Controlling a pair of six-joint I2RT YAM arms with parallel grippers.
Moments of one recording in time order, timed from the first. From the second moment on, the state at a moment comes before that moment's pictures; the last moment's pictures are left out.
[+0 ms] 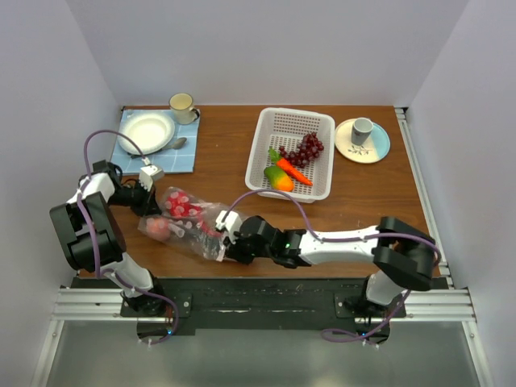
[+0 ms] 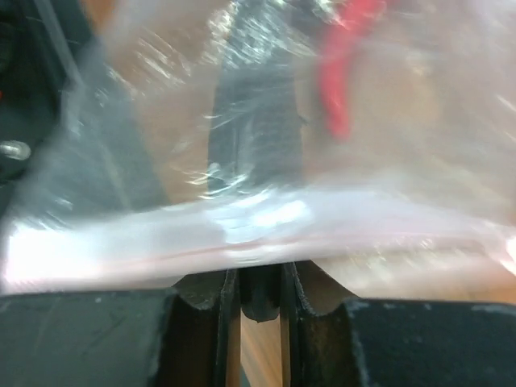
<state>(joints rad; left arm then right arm) 0.43 1.65 1.00 -0.84 0.73 1.03 1.22 1.60 0.85 0.13 0.01 0.13</state>
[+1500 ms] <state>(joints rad) 0.43 1.66 1.00 -0.81 0.72 1.05 0.65 1.81 1.50 -0.35 0.48 0.17</state>
